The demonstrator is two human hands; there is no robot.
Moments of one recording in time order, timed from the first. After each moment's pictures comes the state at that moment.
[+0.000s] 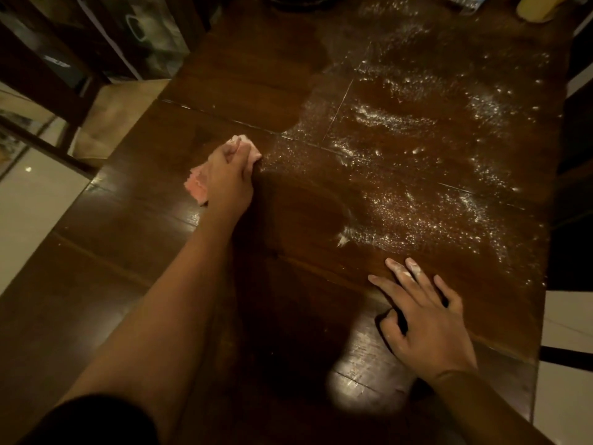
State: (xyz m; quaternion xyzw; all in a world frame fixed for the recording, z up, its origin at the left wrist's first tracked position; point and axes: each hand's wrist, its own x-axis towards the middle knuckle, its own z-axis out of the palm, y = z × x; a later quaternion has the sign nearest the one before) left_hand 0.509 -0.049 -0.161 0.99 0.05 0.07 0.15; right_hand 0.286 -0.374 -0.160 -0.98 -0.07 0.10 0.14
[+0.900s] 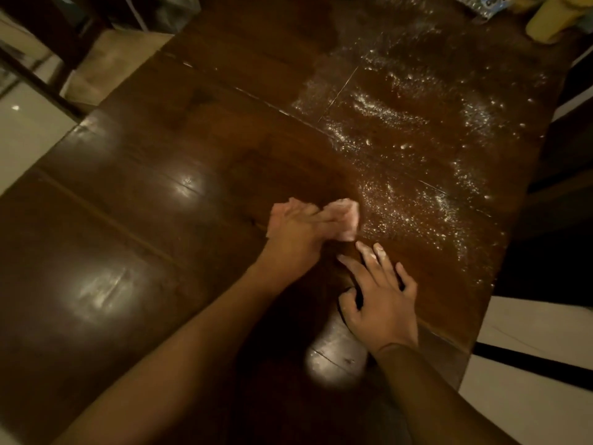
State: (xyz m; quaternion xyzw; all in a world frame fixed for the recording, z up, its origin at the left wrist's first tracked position) left_hand 0.376 -0.185 -0.152 0.95 -0.24 0.04 0.22; right_hand 0.289 -0.371 -0.158 -0.98 -0.07 0.10 0.16
